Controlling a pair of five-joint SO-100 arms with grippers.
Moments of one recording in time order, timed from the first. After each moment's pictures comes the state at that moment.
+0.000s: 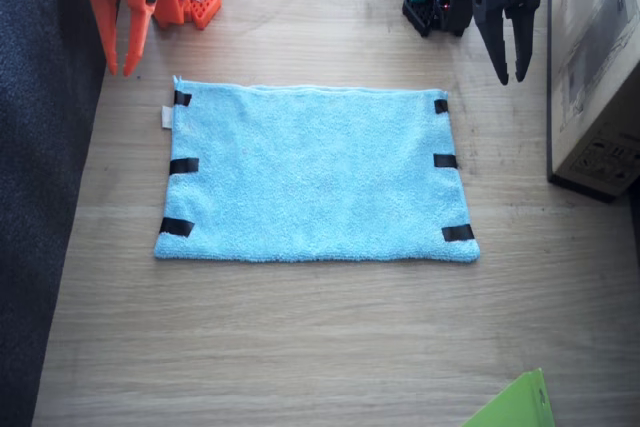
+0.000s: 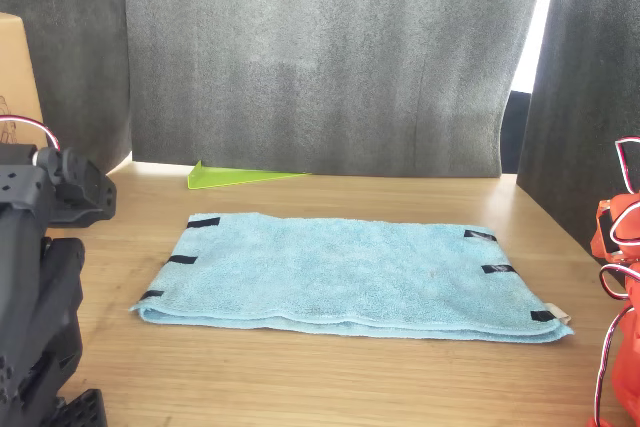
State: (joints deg) arm 0 95.6 181.5 160.3 71.6 91.6; arm 1 78.8 180.4 159.4 73.8 77.8
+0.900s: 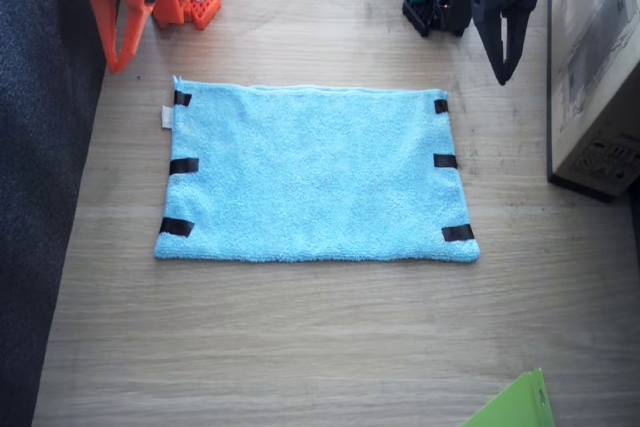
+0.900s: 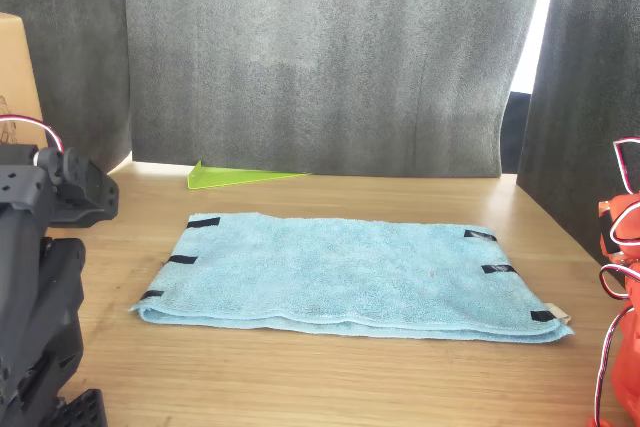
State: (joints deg) arm 0 94.7 181.5 160.3 71.6 91.6; arm 1 78.8 180.4 159.4 73.8 76.3
